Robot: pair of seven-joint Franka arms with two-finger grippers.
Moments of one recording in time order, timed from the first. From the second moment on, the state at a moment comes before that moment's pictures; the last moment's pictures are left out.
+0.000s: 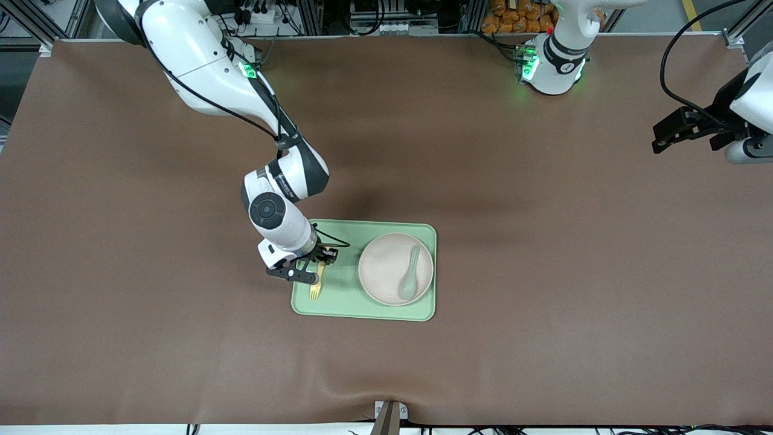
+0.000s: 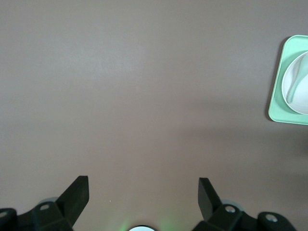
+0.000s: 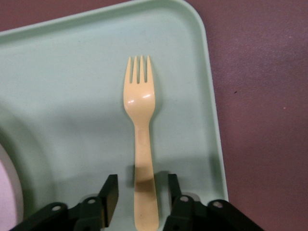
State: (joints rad) left arm -0.04 0.02 -0.07 -1.47 0.02 1.45 -0.14; right arm 0.46 0.72 0.02 -1.67 0.09 2.46 0.63
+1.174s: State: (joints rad) left arm -0.04 0.02 -0.07 -1.47 0.02 1.45 -0.14; right arm 0.18 0.44 0.01 -1.65 0.09 1.95 0.15
